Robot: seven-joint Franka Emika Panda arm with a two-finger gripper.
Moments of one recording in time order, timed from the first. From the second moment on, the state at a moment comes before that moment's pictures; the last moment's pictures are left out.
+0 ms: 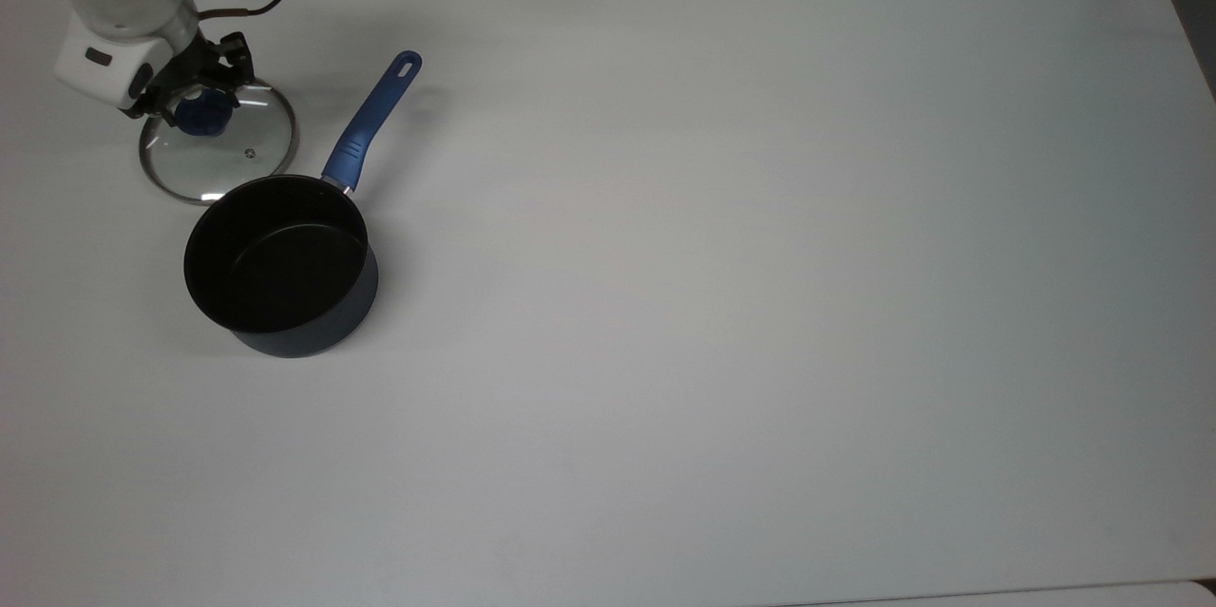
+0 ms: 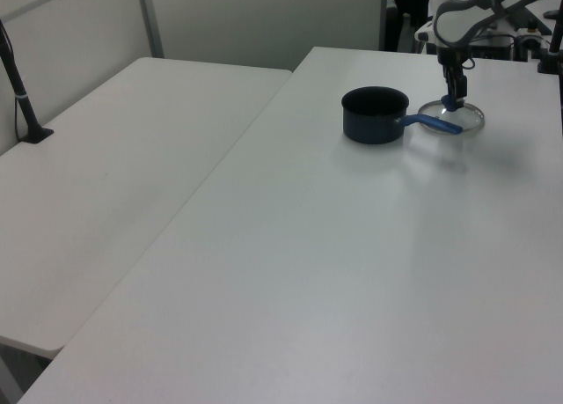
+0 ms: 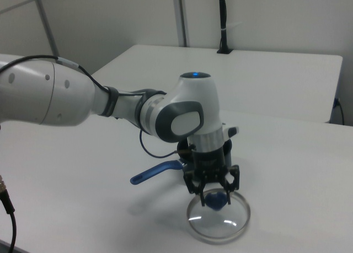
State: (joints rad) arm -0.17 0.33 -0.34 -1.85 -0.12 2.11 -0.89
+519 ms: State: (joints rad) arm -0.17 0.30 -0.34 -1.62 -0.06 1.96 -0.82
